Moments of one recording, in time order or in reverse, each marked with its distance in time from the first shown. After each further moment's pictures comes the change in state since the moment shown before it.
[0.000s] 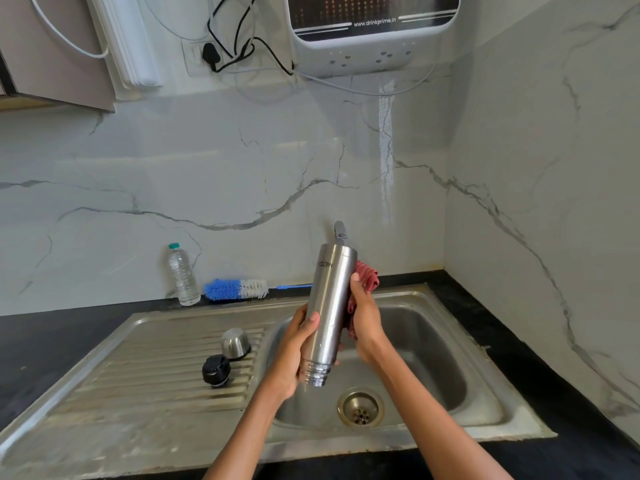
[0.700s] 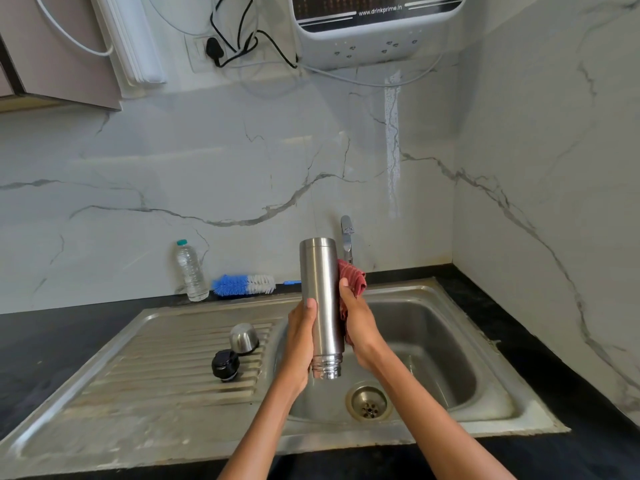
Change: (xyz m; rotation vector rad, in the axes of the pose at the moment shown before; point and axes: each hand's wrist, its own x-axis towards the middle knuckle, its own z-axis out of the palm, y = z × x) left_hand 0.010 -0.008 0.005 0.073 0.257 0.032; right_hand -0.017 0.003 0.015 -0.122 -0.102 0.055
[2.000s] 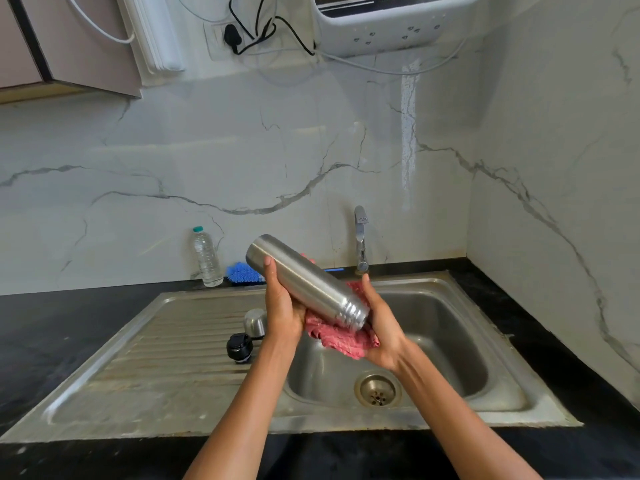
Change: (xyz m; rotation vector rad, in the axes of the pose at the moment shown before) left_hand 0.021 0.050 -0.024 -0.560 0.194 0.001; right_hand -0.025 -0.005 -0.009 0.487 -0.229 0.372
